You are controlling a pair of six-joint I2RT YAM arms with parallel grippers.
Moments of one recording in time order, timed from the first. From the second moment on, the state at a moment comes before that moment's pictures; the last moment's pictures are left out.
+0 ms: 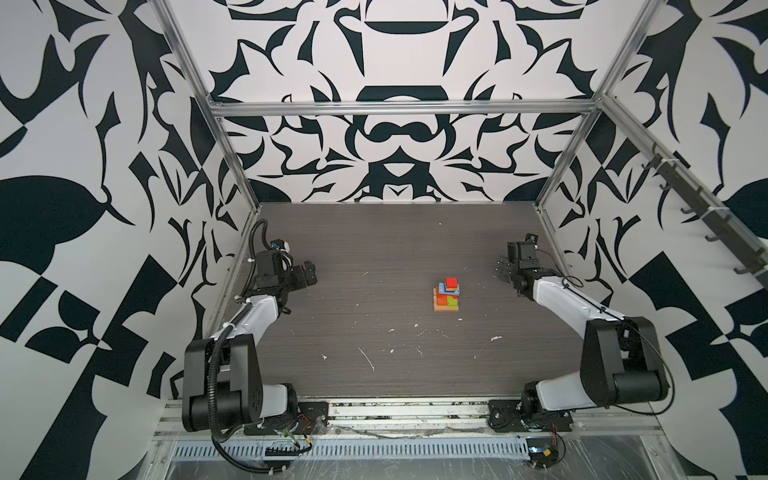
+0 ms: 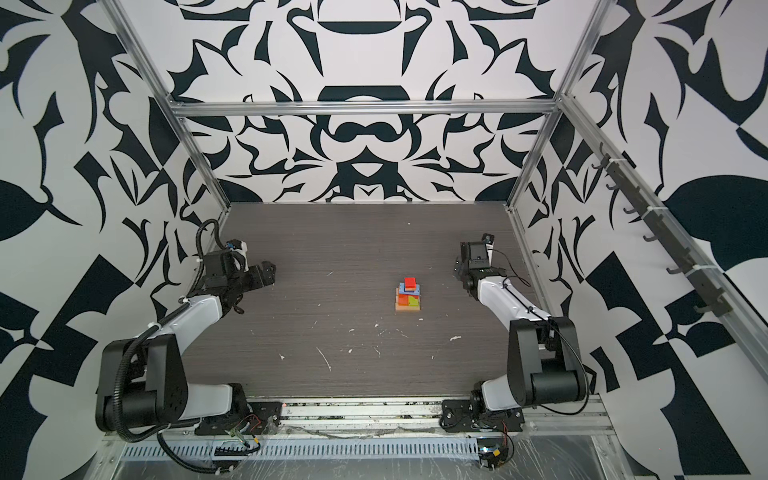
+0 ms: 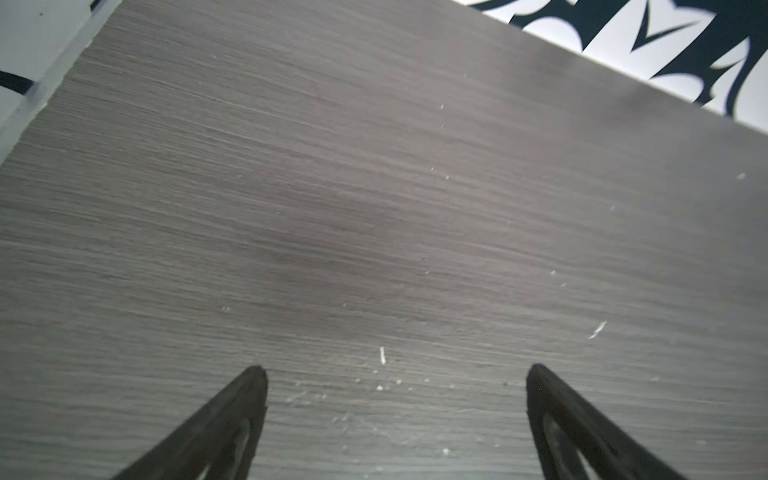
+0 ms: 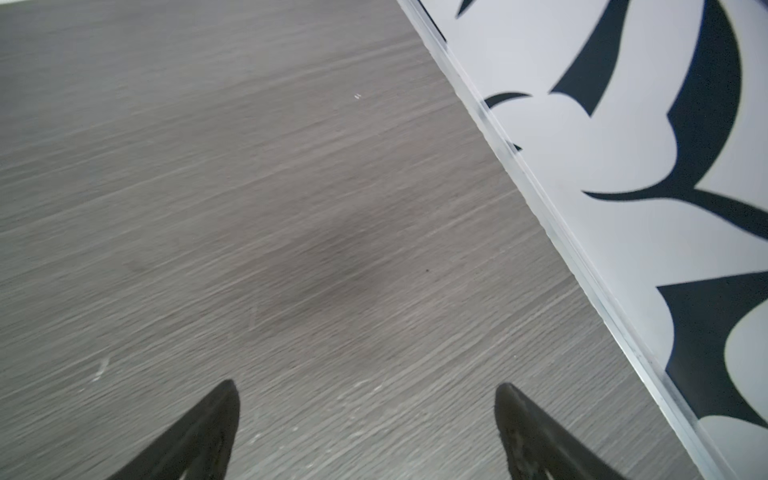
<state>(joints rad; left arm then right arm) 0.07 1.36 0.64 0.02 0.15 -0.15 0.04 1.44 0.79 -0.22 0.40 0.34</state>
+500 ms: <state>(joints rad) 0.08 1.49 0.45 0.56 0.11 -0.07 0.00 1.44 0.47 0.29 0.26 0.21</state>
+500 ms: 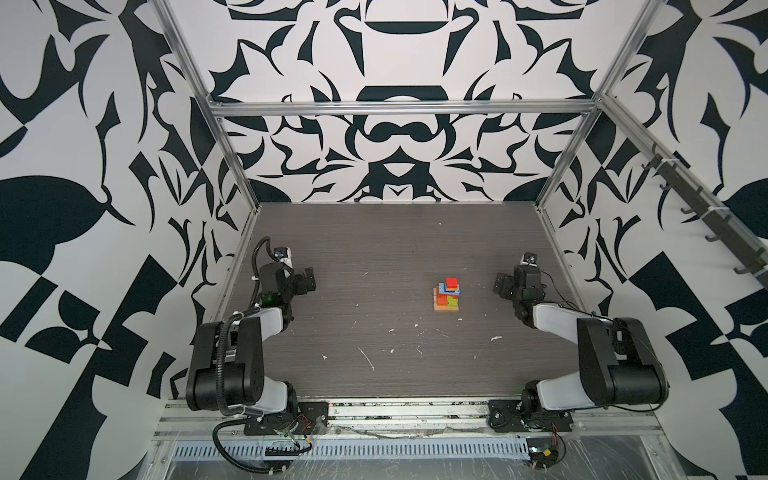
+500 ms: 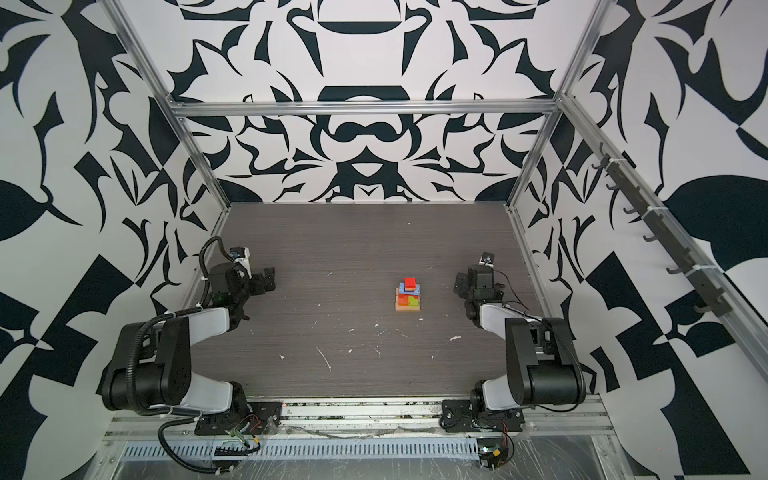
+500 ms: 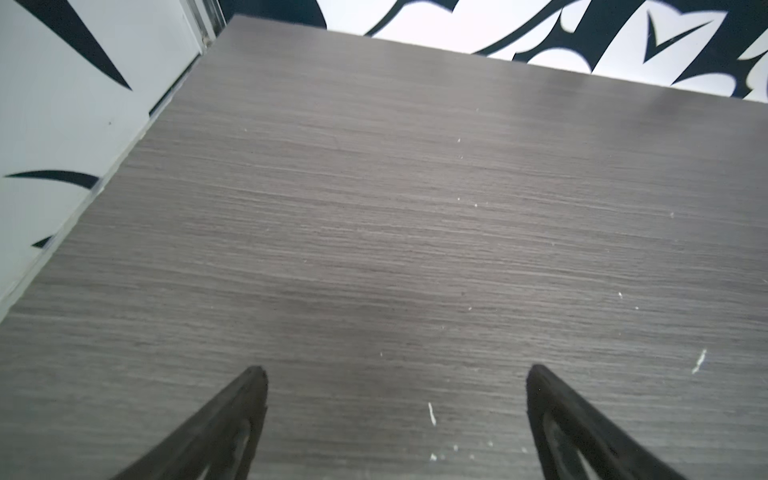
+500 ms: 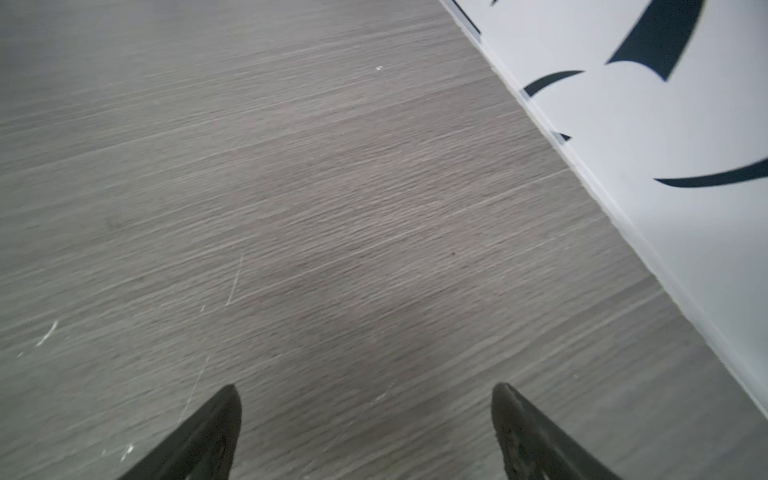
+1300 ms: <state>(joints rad) 0.09 1.55 0.37 0.77 0.00 -0.11 0.05 1.57 0.33 0.78 0.11 0.04</state>
